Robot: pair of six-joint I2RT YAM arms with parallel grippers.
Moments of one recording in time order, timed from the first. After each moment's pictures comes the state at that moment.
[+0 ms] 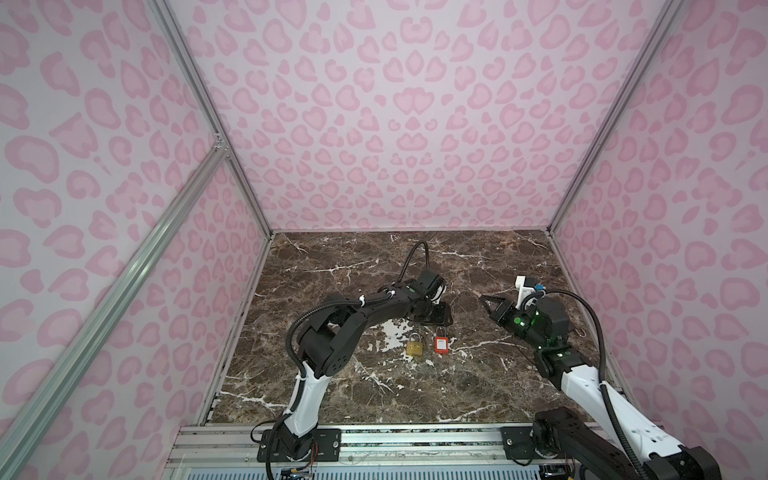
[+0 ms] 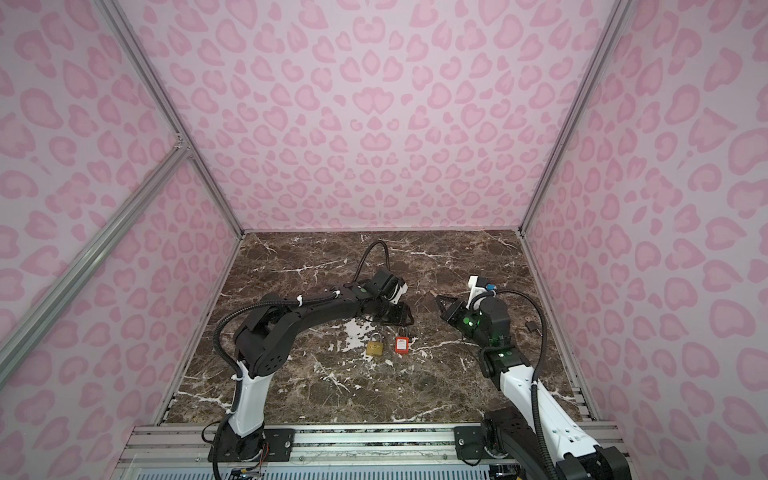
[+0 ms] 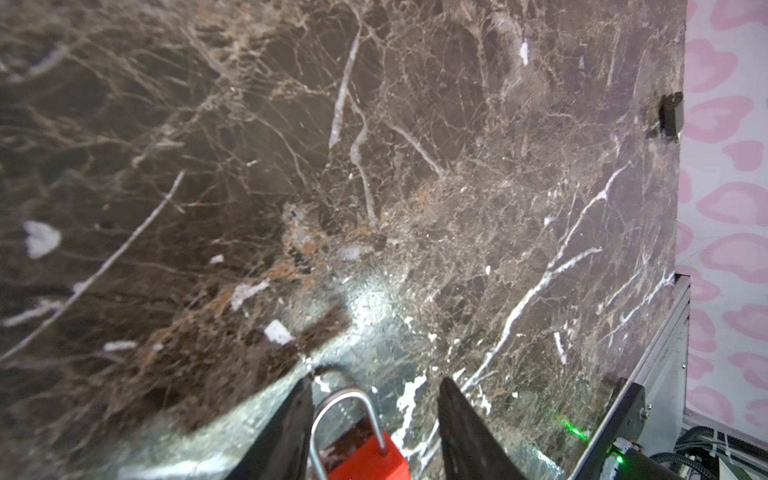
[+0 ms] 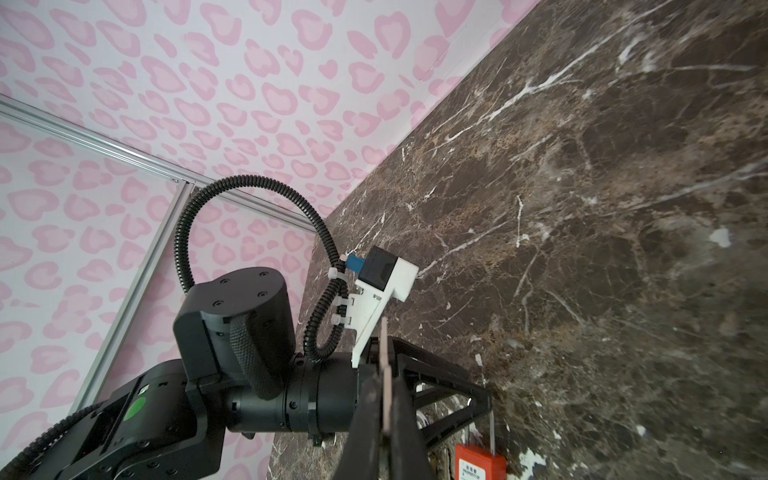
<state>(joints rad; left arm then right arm) -0.79 2.11 1.48 -0.40 0.35 -0.57 0.20 0.92 0.43 0.19 -0.39 0.93</state>
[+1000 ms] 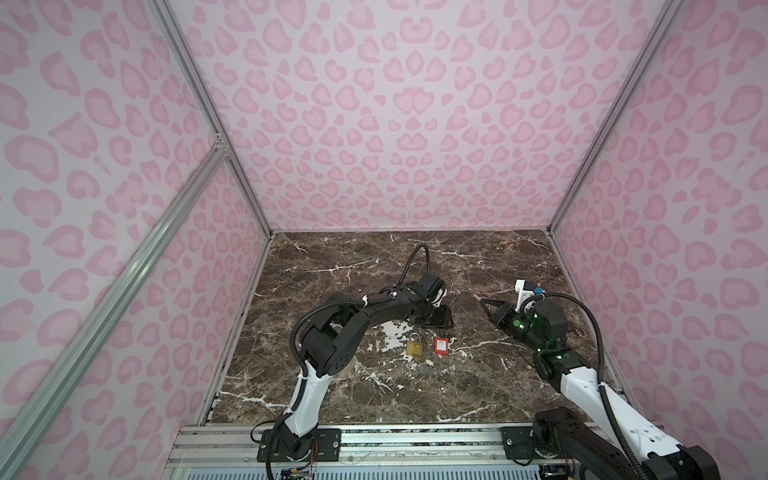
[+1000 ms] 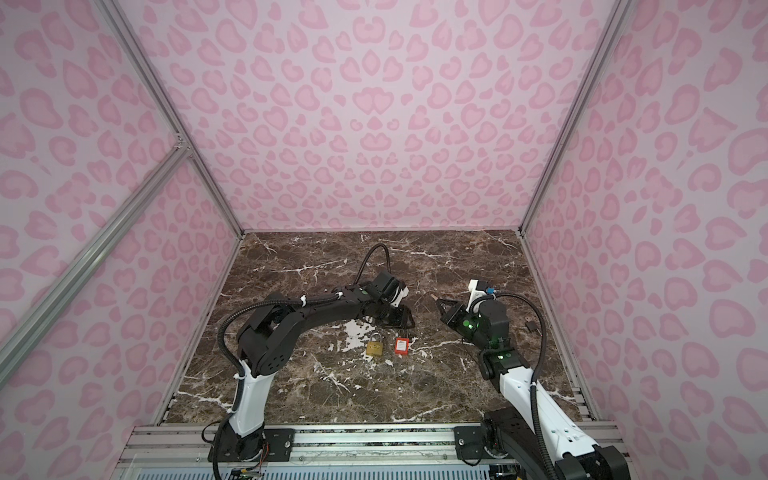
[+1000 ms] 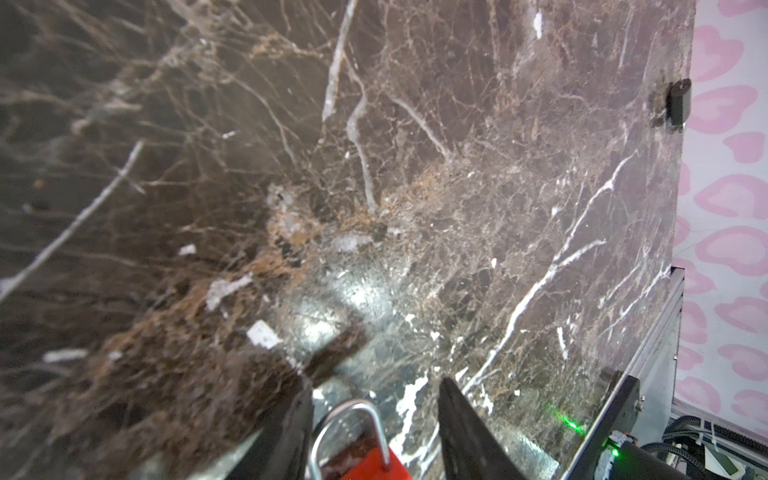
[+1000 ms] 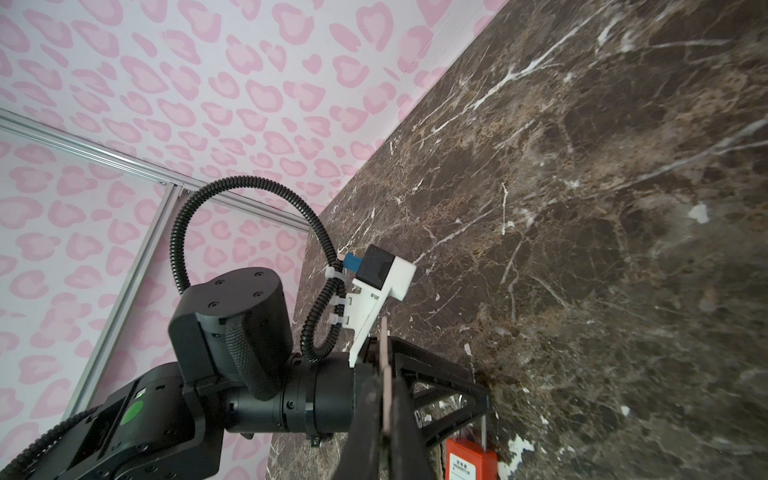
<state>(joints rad) -0.80 2.11 1.46 -0.38 0.38 -0.58 0.20 0.91 0.40 0.19 -0.38 0.94</state>
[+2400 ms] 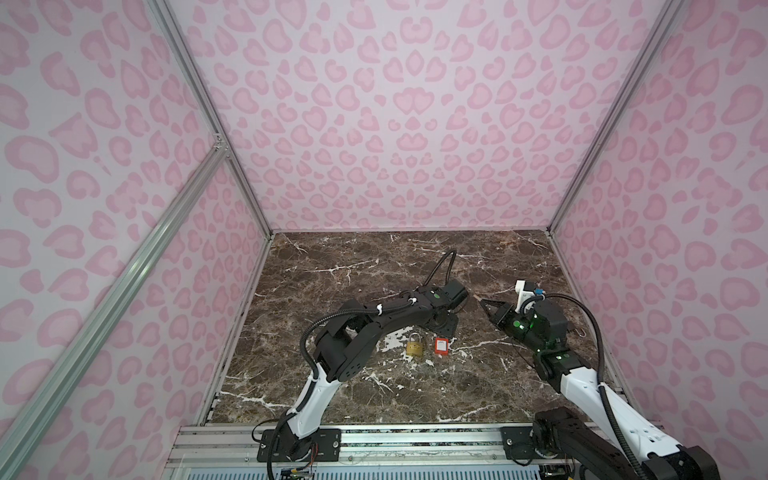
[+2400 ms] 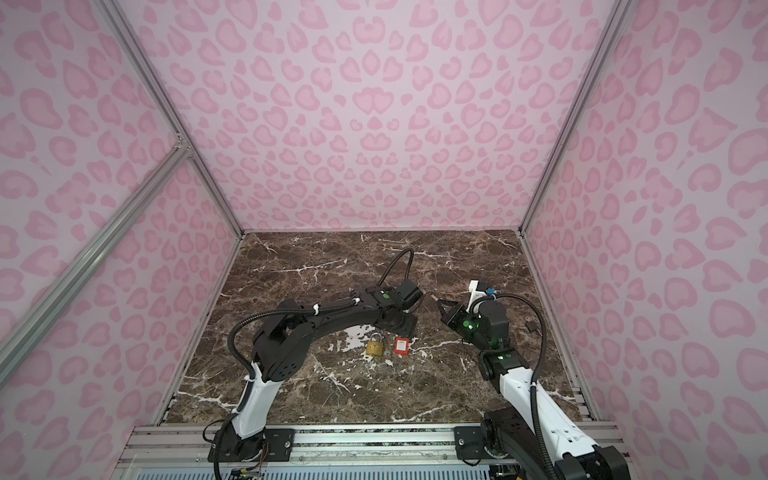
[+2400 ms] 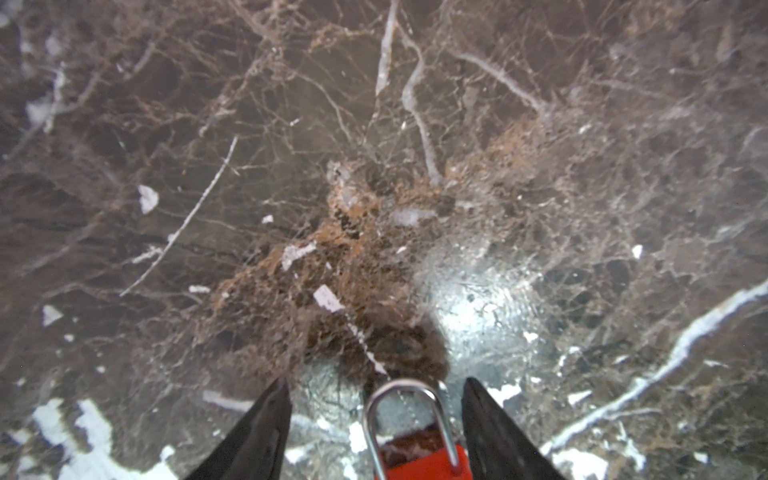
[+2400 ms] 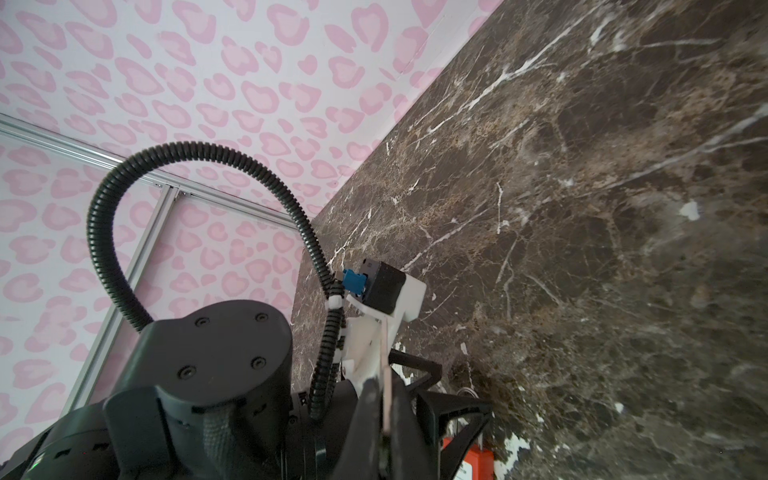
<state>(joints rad) -0.93 2.19 1.66 -0.72 -0.07 -0.47 0.20 0.91 0.40 0.19 -0.37 0.94</state>
